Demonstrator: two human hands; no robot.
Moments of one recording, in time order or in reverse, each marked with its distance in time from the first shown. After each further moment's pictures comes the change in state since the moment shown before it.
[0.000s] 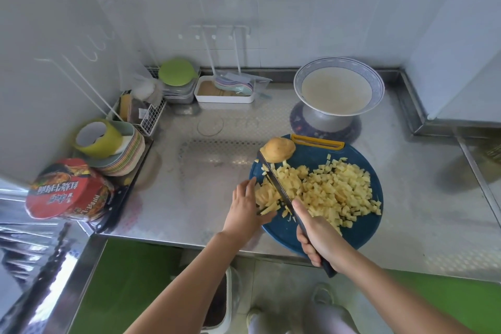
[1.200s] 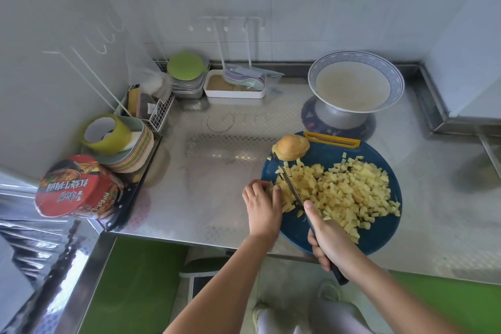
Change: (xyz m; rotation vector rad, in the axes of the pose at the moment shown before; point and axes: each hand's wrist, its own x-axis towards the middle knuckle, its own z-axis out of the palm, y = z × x) left_hand 0.008 0.010 0.028 -0.367 0.325 -0.207; right_hand 0.003 -0.008 0.021 -0.023 0.134 0.096
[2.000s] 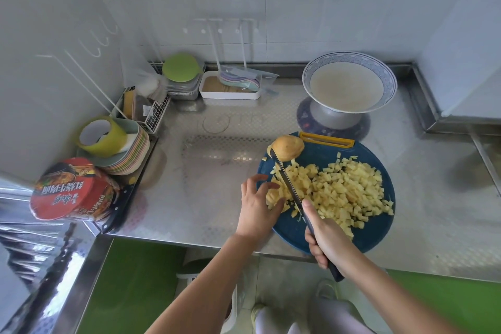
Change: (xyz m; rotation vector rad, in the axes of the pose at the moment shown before) left_hand 0.003 -0.001 -0.019 0.135 -0.079 0.359; right_hand 0.001 0.003 -0.008 0.032 -0.036 -0.036
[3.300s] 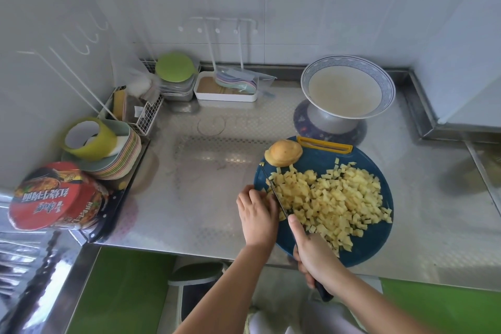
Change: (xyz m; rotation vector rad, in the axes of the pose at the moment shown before) left_hand 0.001 -0.004 0.034 -0.023 0.187 -0.296; right_hand 0.005 -0.002 0.029 -0.174 0.058 0.063
